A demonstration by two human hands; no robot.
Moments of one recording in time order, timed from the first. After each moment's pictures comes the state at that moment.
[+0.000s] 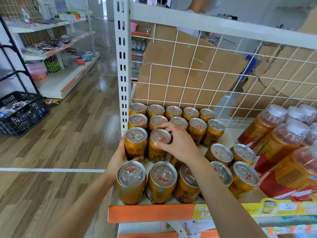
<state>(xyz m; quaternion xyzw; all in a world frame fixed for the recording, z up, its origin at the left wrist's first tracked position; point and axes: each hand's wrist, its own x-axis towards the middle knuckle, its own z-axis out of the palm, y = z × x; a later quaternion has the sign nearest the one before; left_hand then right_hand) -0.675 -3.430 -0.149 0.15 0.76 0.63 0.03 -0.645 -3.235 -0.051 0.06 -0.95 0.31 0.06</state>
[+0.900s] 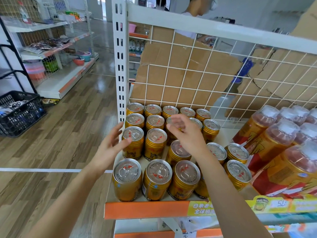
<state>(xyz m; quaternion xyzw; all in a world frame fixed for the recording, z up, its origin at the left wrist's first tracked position) -0.669 -3.451 -0.105 0.12 0.73 0.67 0.04 -0.641 -3.216 -0.032 0.01 -0.90 0.41 0.13</state>
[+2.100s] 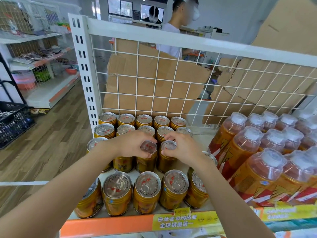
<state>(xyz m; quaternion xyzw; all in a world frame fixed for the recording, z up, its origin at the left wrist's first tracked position) -0.698 -3.312 -0.028 0.42 0.88 0.19 0.09 -0.634 -3.126 -0.025 0.03 -0.98 0.21 0.03</state>
